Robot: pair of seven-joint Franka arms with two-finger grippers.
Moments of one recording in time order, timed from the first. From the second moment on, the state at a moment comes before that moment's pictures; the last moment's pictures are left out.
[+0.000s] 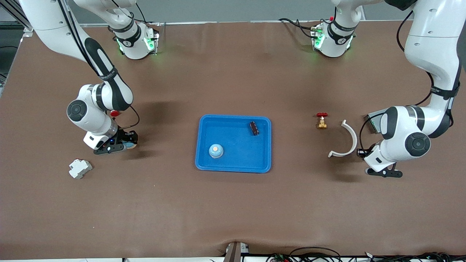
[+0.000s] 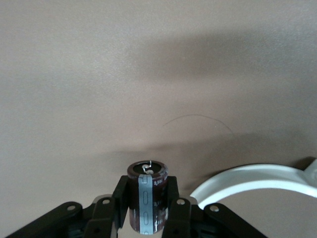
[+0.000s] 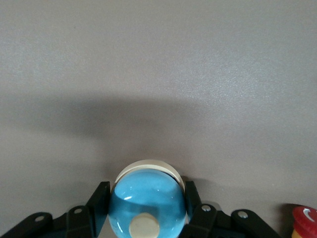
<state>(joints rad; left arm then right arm) 0.13 0.60 -0.10 -1.80 0.20 2.26 0.02 0.04 0.41 0.01 -2.25 0.08 2.69 -0.19</state>
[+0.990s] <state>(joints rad) 0.14 0.62 -0.10 -1.81 0.20 2.28 0.02 0.14 0.38 0.03 -1.87 0.13 2.18 0.05</state>
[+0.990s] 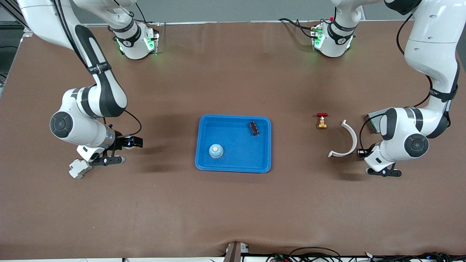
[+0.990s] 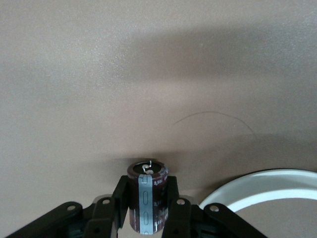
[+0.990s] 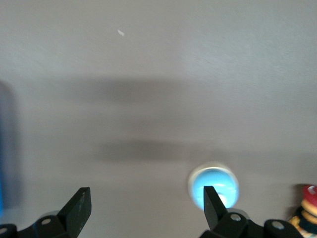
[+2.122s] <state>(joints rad) 0.14 0.50 -0.29 -1.63 0.19 1.90 -0.32 0.55 0.69 0.03 -1.51 0.00 2.19 0.90</state>
